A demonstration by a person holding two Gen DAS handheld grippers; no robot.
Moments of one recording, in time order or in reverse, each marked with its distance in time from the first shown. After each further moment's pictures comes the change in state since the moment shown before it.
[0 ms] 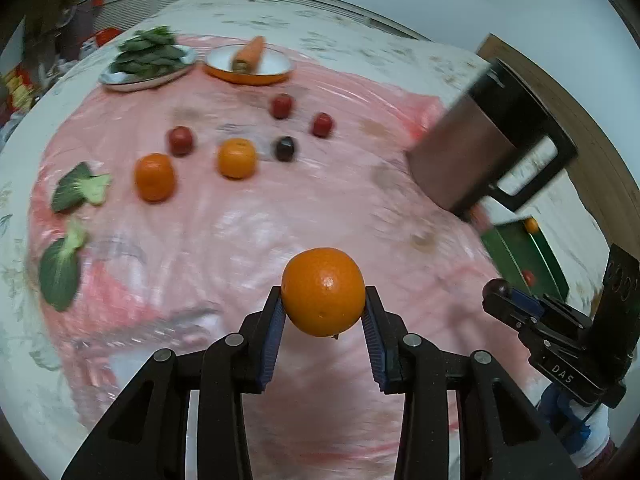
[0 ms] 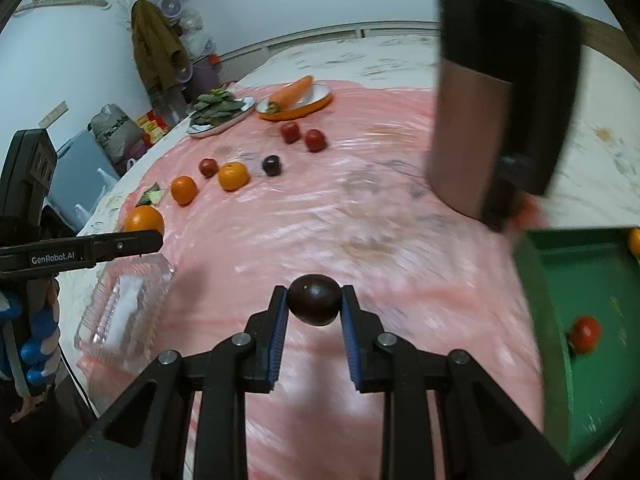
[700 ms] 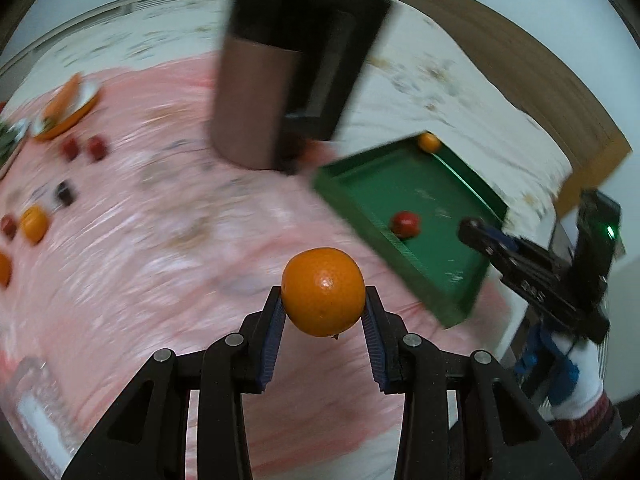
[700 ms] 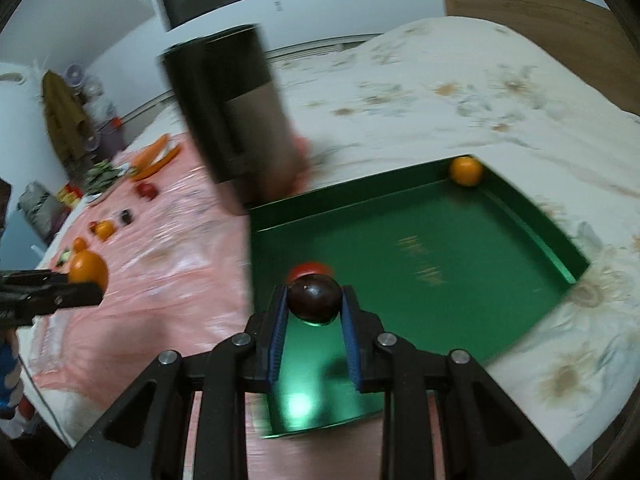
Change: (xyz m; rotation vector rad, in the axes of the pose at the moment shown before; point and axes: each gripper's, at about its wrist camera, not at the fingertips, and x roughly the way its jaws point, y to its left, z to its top) left arm 0.053 -0.218 -0.012 0.342 0.134 -0.164; right arm -0.104 -0.188 -0.058 0.252 -0.125 -0.270
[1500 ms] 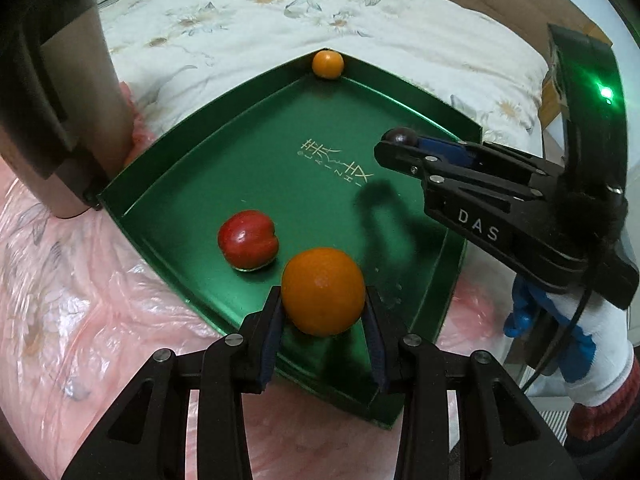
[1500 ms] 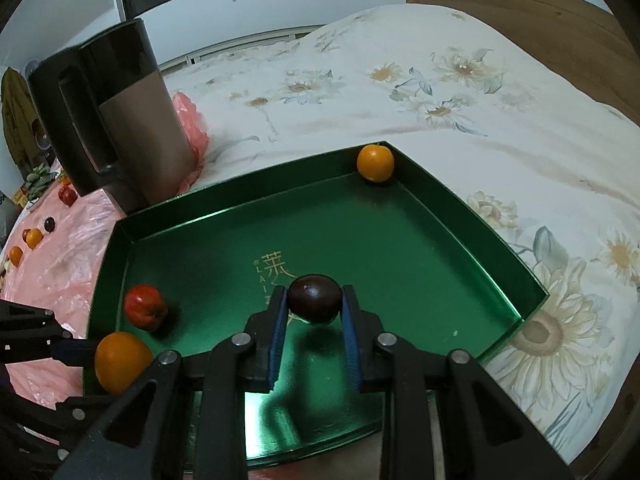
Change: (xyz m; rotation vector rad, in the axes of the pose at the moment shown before) left arm 0.129 -0.121 0.028 0.267 0.185 -0.024; right arm 0.043 -0.083 0.013 0.010 0.039 -0.144
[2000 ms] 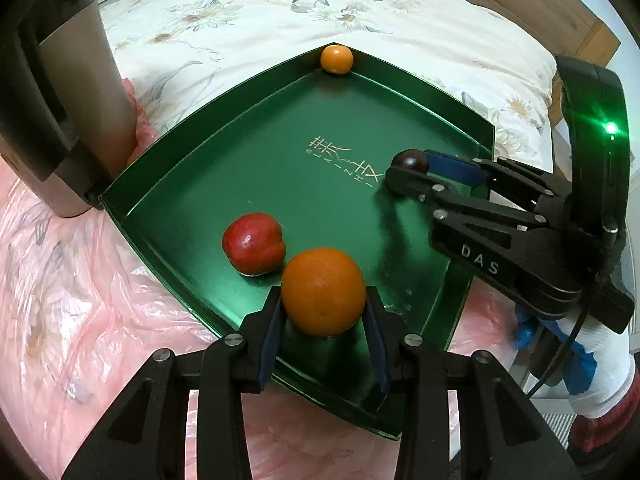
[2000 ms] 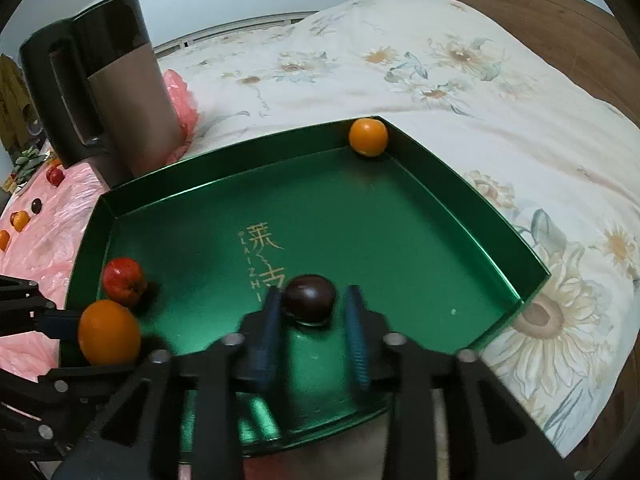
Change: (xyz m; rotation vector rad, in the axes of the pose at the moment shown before) left arm 0.005 0.002 0.002 -0.009 0.015 0.027; right arm 0.008 -0.002 -0.012 -0.013 0.049 -0.040
